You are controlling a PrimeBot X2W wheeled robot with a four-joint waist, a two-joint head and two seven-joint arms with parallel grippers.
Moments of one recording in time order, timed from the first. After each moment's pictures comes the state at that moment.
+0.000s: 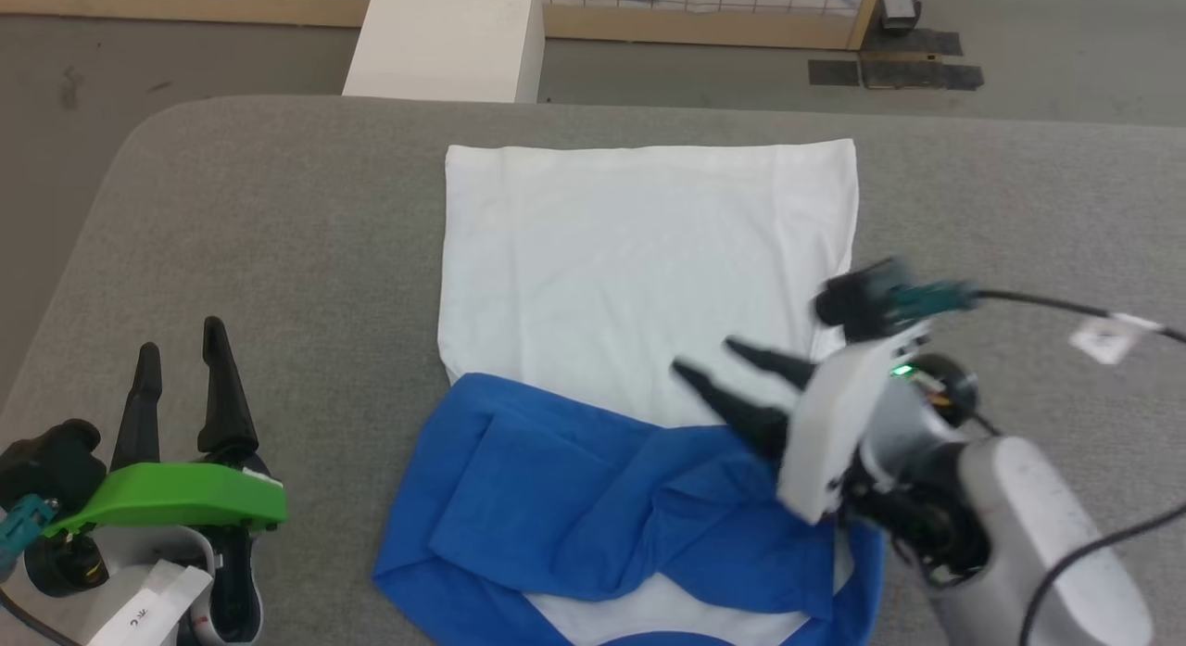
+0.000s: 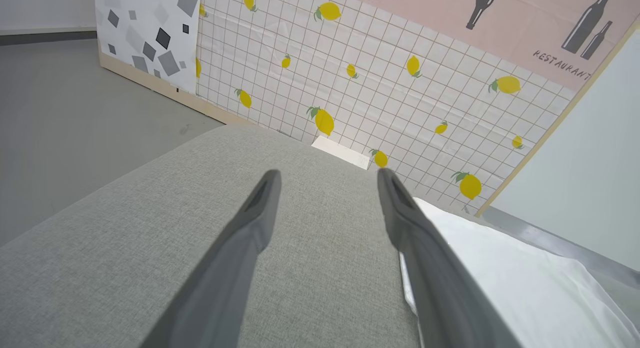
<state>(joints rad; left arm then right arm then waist) -0.11 0.27 -0.01 0.06 -0.64 0.09 -0.23 -0.34 -0.15 0.36 0.02 0.62 0.13 0.62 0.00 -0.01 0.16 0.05</state>
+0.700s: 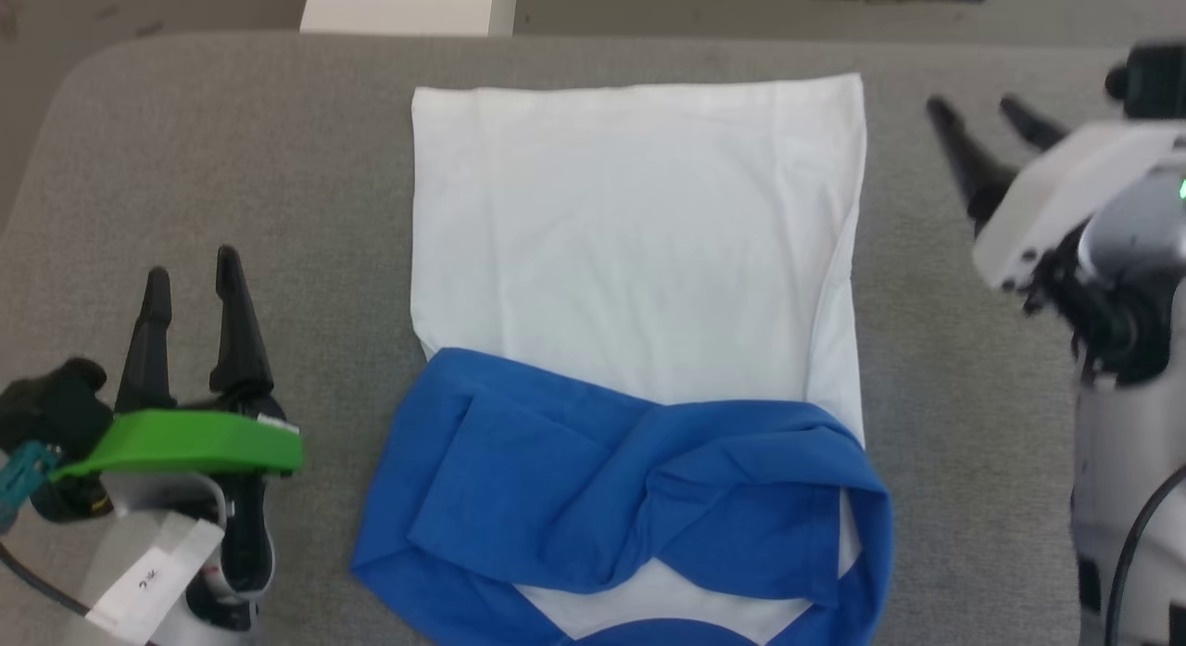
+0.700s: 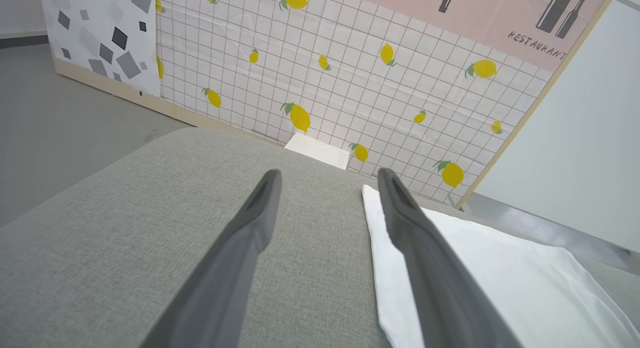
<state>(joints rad) -0.18 0.28 -0.05 -0.01 -0.62 0.10 -0.22 -0.58 -0.07 -0.13 0.06 0.28 0.13 0.62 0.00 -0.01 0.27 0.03</state>
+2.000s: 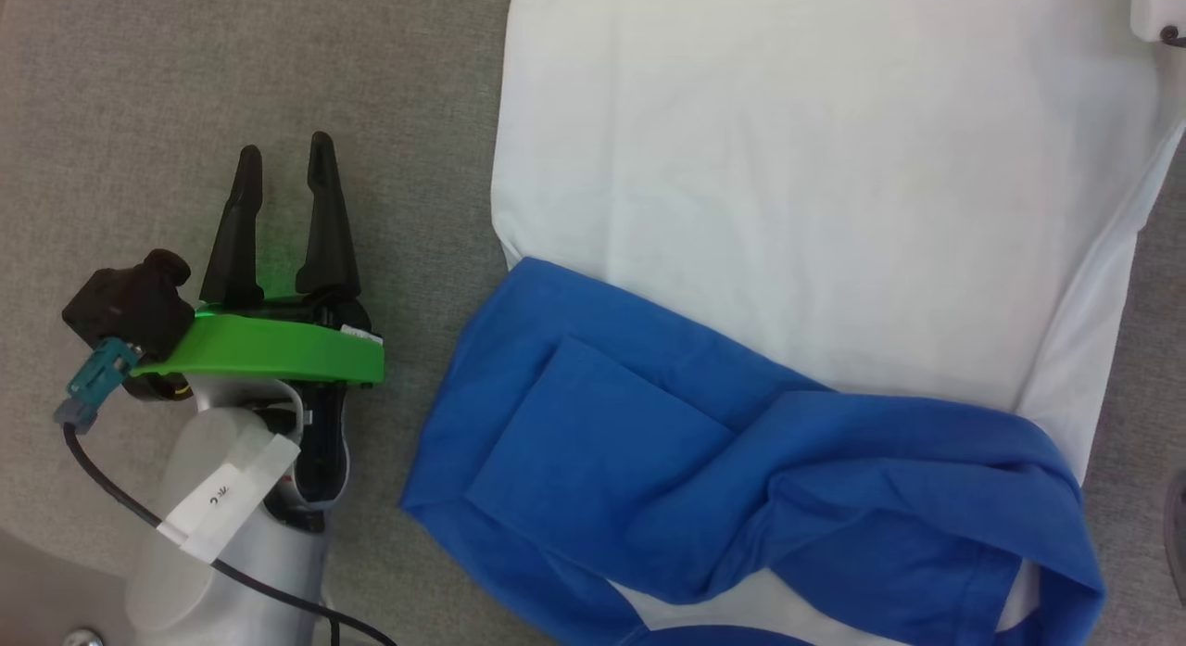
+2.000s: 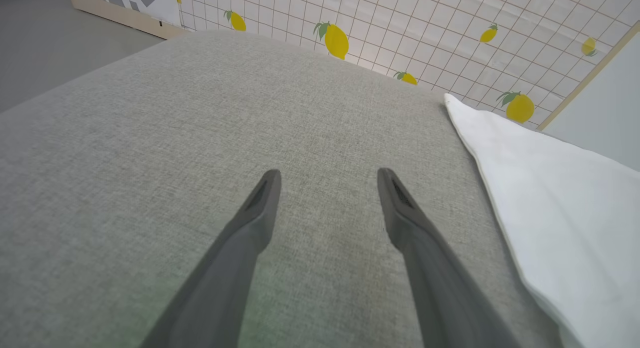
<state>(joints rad) -0.39 0.17 -0.11 0.09 -0.57 -0.01 -0.25 -1.10 -0.23 -0.09 0.39 -0.11 0.13 1.13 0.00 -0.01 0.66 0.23</state>
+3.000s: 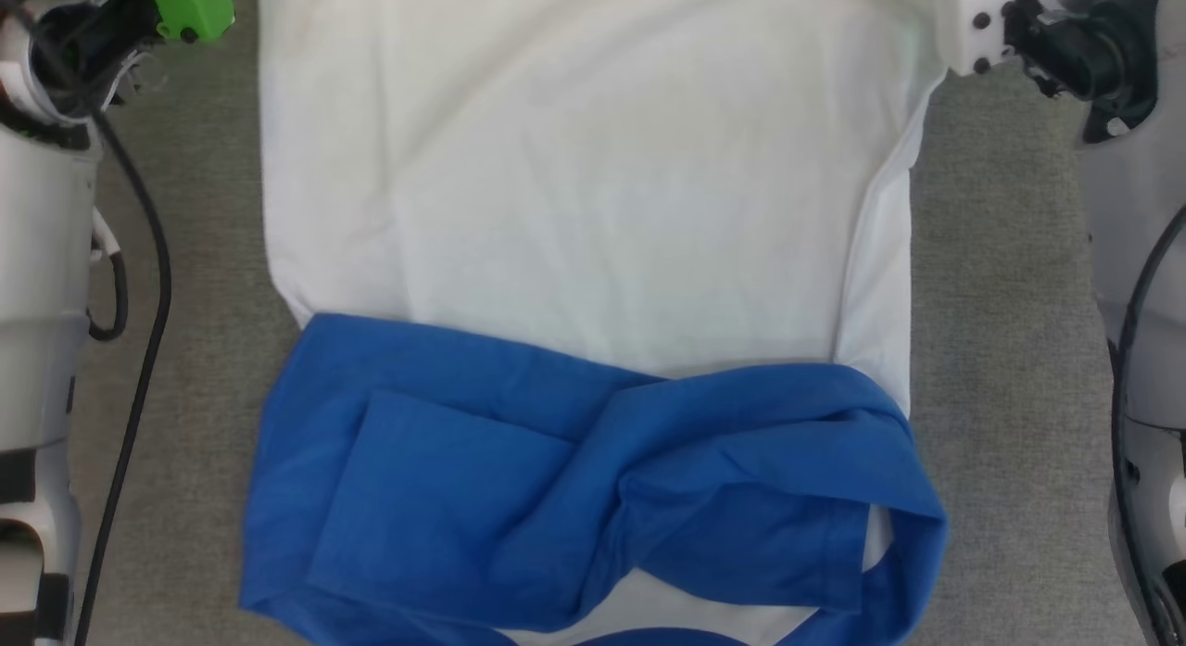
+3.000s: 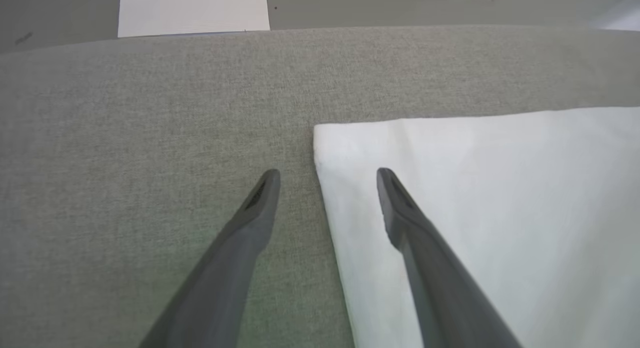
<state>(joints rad) -1.10 0.45 -0.28 0.32 -0.66 -0.03 0.76 -1.08 -0.17 0.15 0.33 0.15 0.13 0.90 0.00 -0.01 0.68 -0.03</state>
